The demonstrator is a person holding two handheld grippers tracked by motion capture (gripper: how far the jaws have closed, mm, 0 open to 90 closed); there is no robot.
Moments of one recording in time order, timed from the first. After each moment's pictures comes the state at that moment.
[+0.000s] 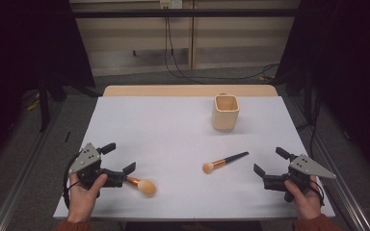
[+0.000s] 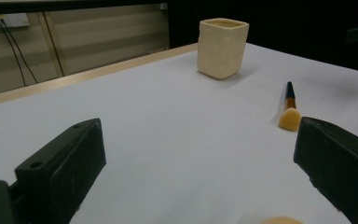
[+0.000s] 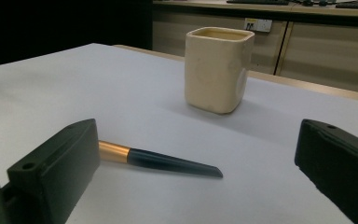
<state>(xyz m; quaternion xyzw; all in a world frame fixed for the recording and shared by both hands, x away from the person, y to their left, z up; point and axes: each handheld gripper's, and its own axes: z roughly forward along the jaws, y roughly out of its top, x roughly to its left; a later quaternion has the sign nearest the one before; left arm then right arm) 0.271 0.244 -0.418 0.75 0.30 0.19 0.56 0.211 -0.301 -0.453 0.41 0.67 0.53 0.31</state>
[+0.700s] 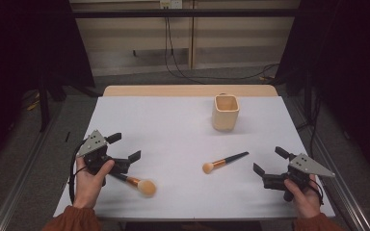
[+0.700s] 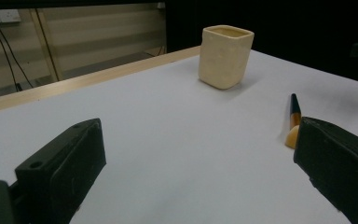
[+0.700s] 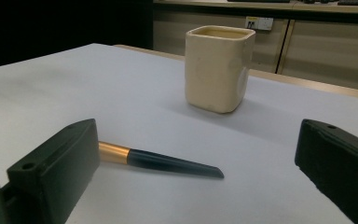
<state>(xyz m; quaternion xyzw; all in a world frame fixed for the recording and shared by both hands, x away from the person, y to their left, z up) 0.301 0.226 -0.408 0.76 0.30 0.18 0.55 0.214 -0.301 -0.455 0.41 0.67 0.53 0.31</state>
